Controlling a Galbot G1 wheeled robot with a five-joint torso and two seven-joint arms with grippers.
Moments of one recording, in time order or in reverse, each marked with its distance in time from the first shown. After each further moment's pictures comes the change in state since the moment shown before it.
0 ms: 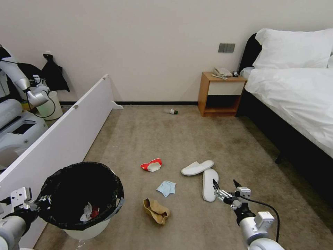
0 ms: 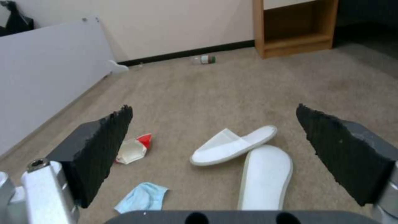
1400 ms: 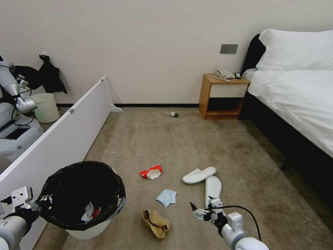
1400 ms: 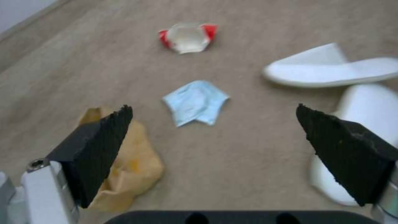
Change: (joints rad) left arm 0.012 -0.009 0.008 -0.033 0.009 0.000 -0.005; right arm 0.136 -0.064 -0.259 -0.087 -0.135 -0.361 -0.105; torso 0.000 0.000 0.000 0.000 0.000
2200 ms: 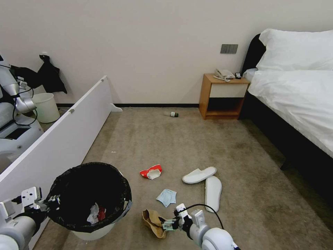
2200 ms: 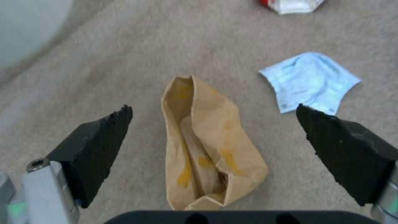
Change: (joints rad) left arm -0.009 -0.007 0.055 -0.019 0.036 0.000 -0.008; right arm 0.222 0.084 -0.265 -0.217 0.026 -0.071 -0.070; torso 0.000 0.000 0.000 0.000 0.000
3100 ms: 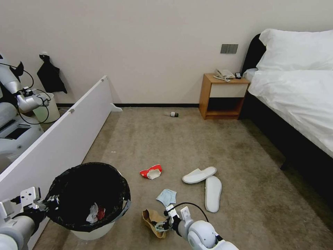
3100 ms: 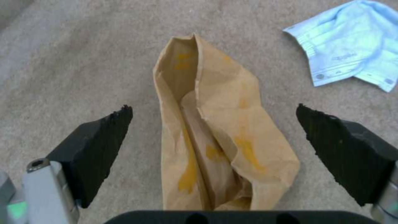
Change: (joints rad) left arm -0.006 0.004 -0.009 0.020 -0.007 0.000 0.010; right arm 0.143 0.078 -0.106 -0.215 0.051 -0.064 0.024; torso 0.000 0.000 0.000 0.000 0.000
